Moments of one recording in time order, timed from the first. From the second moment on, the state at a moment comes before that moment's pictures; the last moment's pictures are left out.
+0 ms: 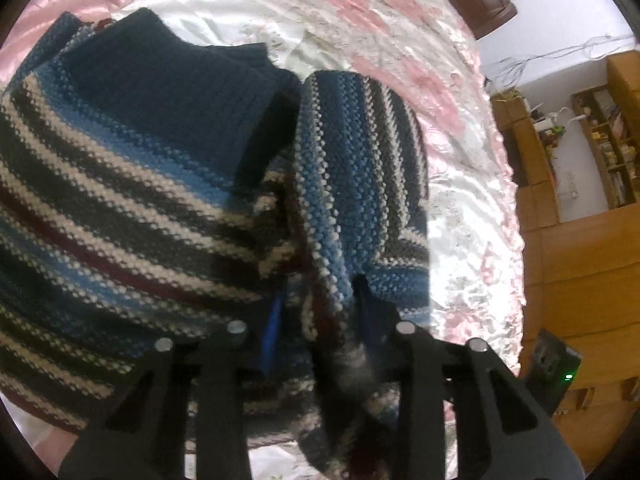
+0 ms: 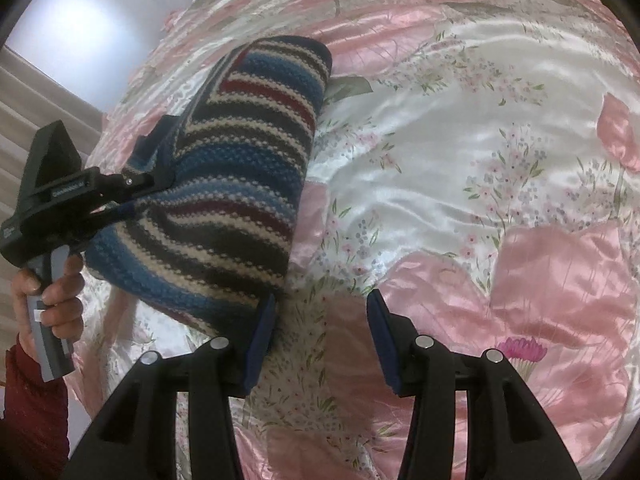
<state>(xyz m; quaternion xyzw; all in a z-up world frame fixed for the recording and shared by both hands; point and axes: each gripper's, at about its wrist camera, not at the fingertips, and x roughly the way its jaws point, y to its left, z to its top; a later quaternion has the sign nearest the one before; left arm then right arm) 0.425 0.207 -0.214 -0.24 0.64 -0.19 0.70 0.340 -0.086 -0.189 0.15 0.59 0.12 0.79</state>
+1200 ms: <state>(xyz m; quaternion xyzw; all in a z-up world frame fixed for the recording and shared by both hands) 0.439 0.407 -0.123 -0.26 0.54 -0.10 0.79 0.341 -0.024 -0.191 0.13 0.59 0.17 0.78</state>
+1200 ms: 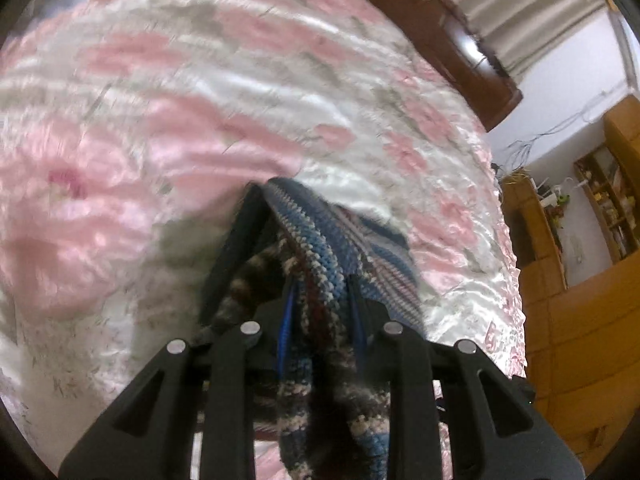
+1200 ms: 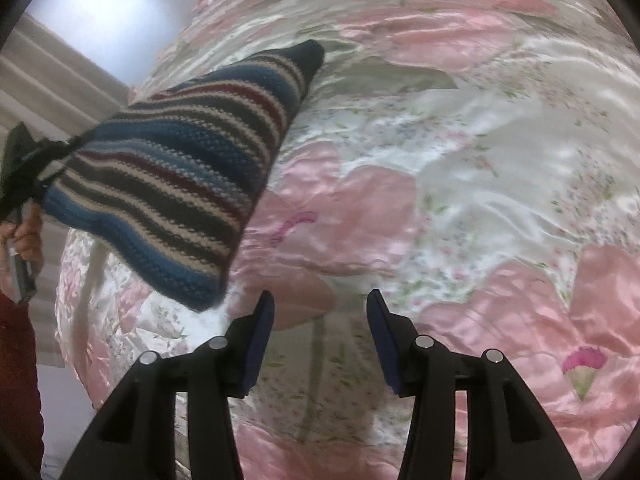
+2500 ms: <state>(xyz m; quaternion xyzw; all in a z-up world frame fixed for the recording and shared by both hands) 0.355 0.407 -0.151 -0.14 0.59 -0.08 0.79 0.335 0.032 -0.172 0.11 0.59 0.18 0.78</state>
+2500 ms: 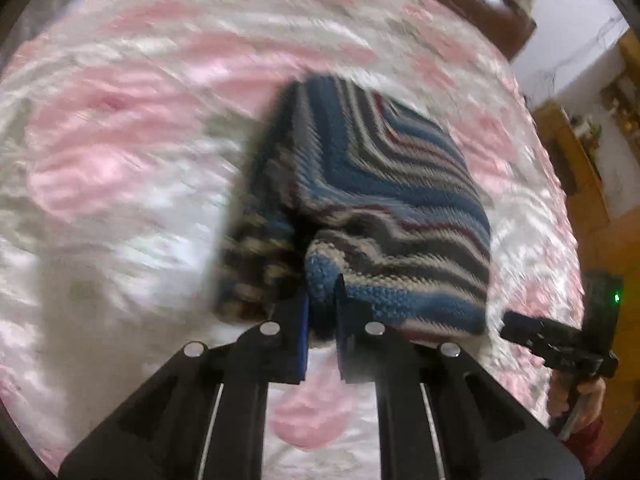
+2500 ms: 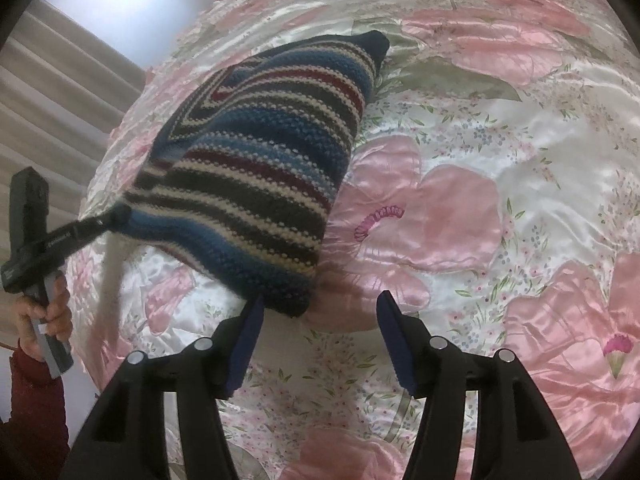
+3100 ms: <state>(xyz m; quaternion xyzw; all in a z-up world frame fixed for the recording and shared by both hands) 0.352 0.428 -0.187 -0.14 0.61 -0.06 0.78 0.363 0.058 -0.230 0.23 0.64 0.23 0.70</state>
